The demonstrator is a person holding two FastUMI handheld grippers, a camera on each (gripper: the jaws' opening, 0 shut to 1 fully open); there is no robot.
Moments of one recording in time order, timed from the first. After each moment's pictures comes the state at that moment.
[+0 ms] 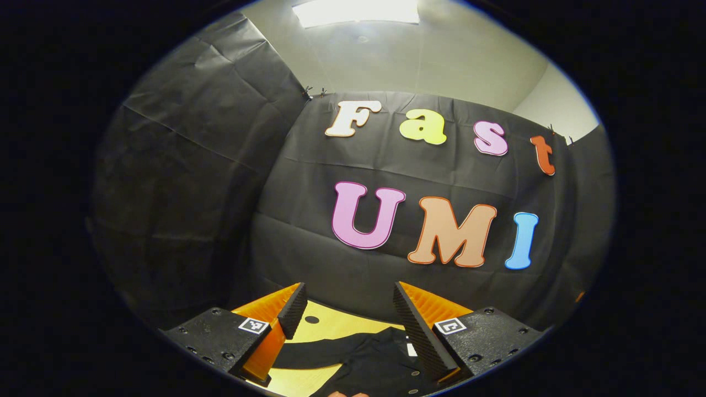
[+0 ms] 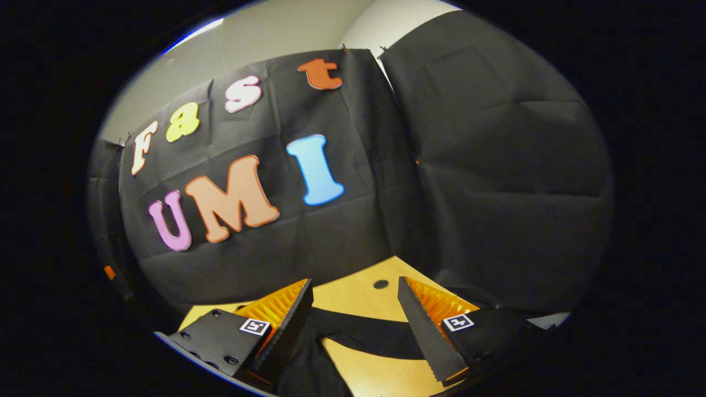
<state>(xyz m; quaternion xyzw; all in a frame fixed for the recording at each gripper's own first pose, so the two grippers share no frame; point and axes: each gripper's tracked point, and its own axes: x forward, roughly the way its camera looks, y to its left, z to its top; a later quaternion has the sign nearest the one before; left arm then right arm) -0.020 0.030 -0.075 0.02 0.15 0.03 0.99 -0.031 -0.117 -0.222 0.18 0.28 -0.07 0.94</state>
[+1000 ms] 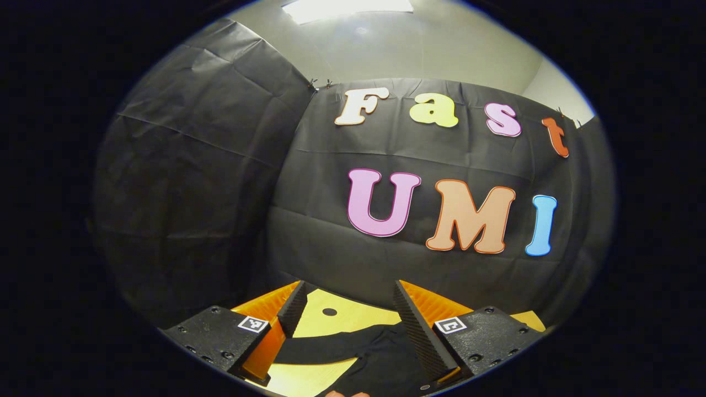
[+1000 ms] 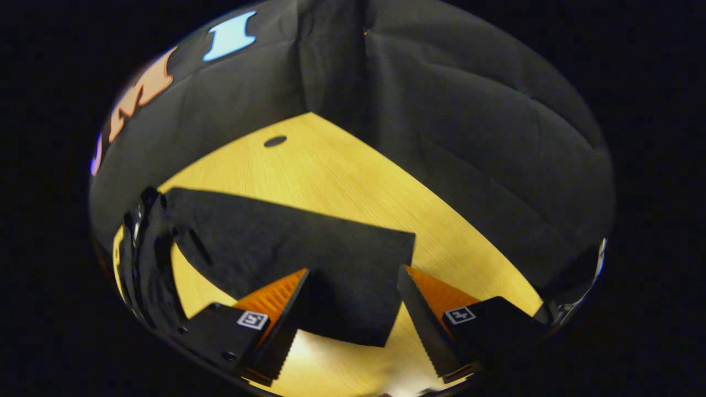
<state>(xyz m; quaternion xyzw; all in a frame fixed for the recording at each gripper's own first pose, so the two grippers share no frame) -0.020 0.040 -0.098 0.05 0.18 0.08 0.98 -0.075 -0.182 -0.508 0.10 0.55 -0.15 0.82</state>
